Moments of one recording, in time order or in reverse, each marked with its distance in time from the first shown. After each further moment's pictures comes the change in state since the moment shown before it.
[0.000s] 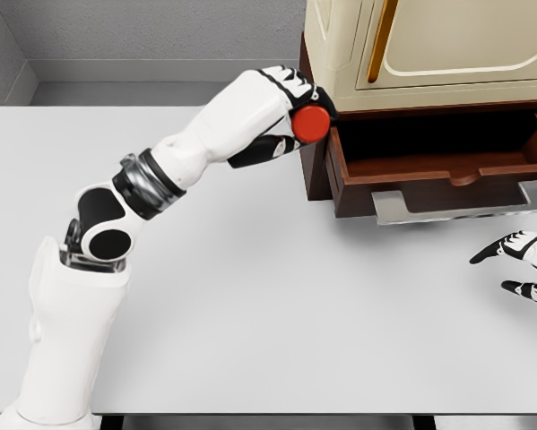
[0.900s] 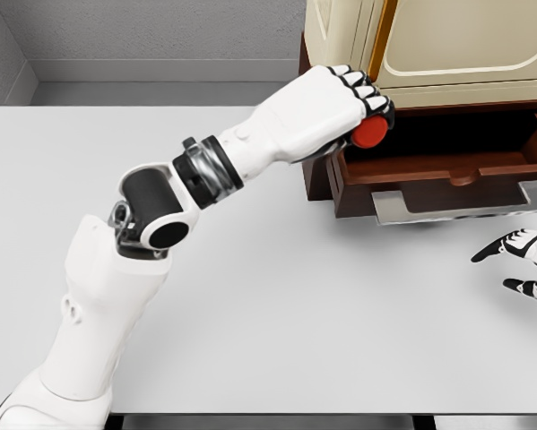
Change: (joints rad) left arm -0.117 -0.031 -0.170 0.009 -0.287 0.051 0.001; right arm 0.002 -0.014 0.000 0.001 -0.009 0.000 -0.007
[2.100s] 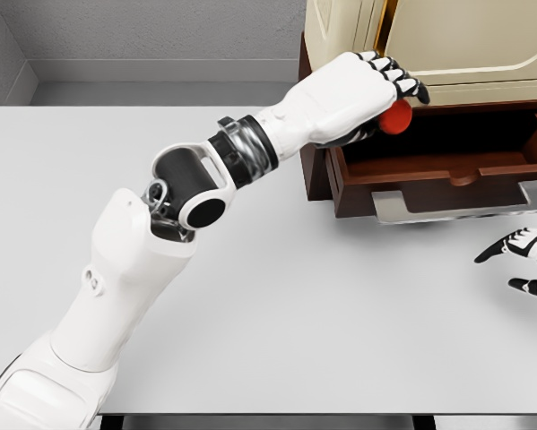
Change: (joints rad) left arm -0.121 0.000 -0.125 0.084 0.003 0.153 0.007; right arm 0.012 -0.063 0.002 -0.002 -0.012 0.000 -0.004
